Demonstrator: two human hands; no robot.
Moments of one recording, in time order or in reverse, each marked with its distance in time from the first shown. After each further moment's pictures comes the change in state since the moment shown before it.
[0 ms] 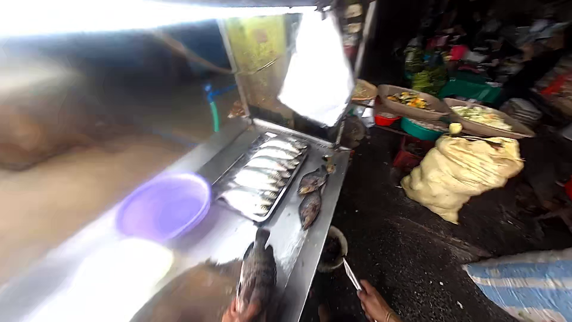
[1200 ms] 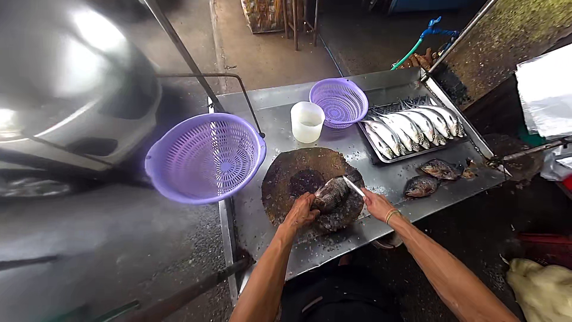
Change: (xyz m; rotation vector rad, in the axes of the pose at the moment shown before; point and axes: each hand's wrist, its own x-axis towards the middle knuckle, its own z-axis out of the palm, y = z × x) left_hand -0.066 -0.083 -0.145 0.681 0.065 0.243; right_hand -0.053 -0.250 0.211 -1.154 -0.349 -0.706
